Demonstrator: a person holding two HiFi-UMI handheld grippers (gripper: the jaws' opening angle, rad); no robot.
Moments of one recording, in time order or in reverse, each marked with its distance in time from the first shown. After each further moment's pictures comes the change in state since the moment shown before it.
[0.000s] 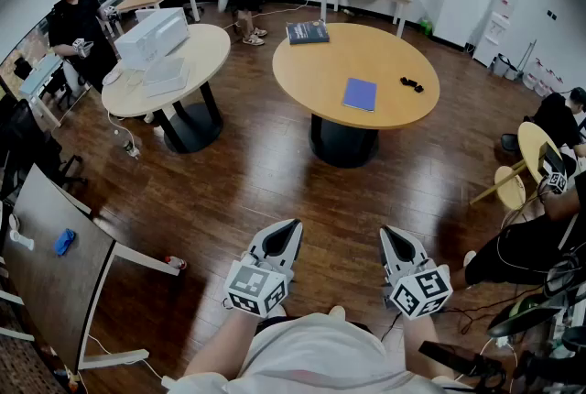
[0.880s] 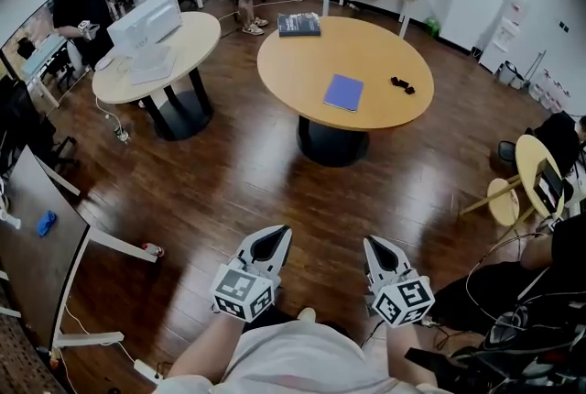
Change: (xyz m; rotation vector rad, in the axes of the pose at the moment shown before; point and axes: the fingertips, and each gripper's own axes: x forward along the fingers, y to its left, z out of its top) left arm 0.095 -0.066 -0.031 -0.038 0.044 0.044; right arm -0.017 -0.114 -0.027 0.037 0.053 0.057
